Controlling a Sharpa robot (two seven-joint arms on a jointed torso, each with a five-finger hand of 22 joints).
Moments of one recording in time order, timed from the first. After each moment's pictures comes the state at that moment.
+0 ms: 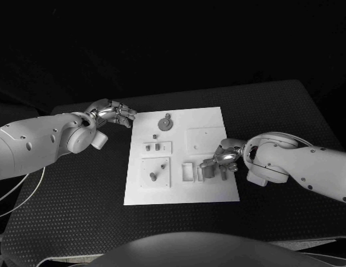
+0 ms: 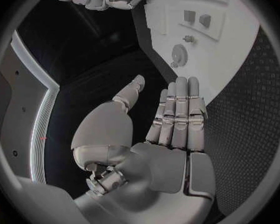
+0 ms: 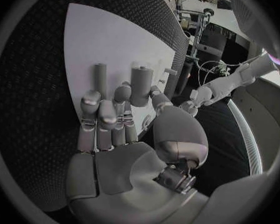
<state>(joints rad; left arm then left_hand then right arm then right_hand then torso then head) 1.17 -0.85 -0.14 1.12 -0.34 -0.10 0.24 0.97 -0.08 0.41 -0.28 0.05 0.83 0.19 0.35 0.43 1.15 0.12 0.07 0.30 1.08 0.02 0.58 0.78 0.01 1.06 -0.07 0.07 1.03 1.13 -0.75 -0.11 1.53 -1.06 0.02 -0.47 0.86 0.00 0.24 -0.13 0.12 1.15 0.04 0.25 0.74 1.34 -0.06 0.63 1.07 1.26 -0.16 1.36 1.03 0.23 1.15 -0.05 1.05 1.31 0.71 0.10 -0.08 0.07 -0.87</state>
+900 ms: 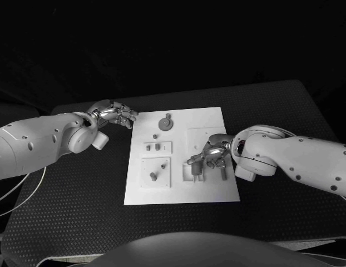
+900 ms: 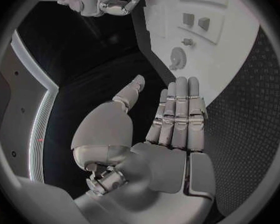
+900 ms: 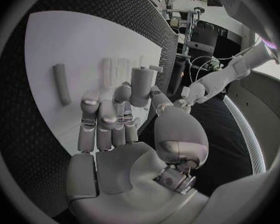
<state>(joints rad) 1.17 -0.84 -0.15 1.12 -0.35 -0.09 0.23 0.97 -0.08 0.41 -0.28 0.05 0.83 0.19 0.35 0.43 1.15 0.12 0.07 0.30 1.08 0.02 0.58 0.78 0.01 1.06 -0.07 0.07 1.03 1.19 -0.67 -0.14 1.52 -0.95 0.03 -0.49 0.84 -0.01 0.26 -0.14 0.12 1.15 0.04 0.25 0.74 1.34 -0.06 0.64 1.07 1.27 -0.16 1.36 1.03 0.23 1.15 -0.05 1.05 1.31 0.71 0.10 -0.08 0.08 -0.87</state>
